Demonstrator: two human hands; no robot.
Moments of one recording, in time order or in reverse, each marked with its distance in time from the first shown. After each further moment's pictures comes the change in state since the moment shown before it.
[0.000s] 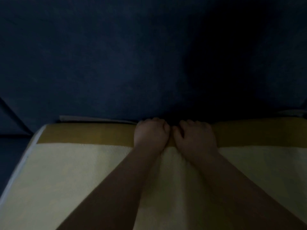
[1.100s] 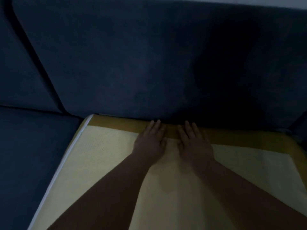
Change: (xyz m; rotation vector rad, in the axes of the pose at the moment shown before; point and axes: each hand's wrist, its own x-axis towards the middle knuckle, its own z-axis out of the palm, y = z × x) left_hand -0.086 -0.050 -0.019 -0.072 -0.240 -0.031; right_hand -0.044 -0.054 -0.019 -0.264 -0.516 -0.054
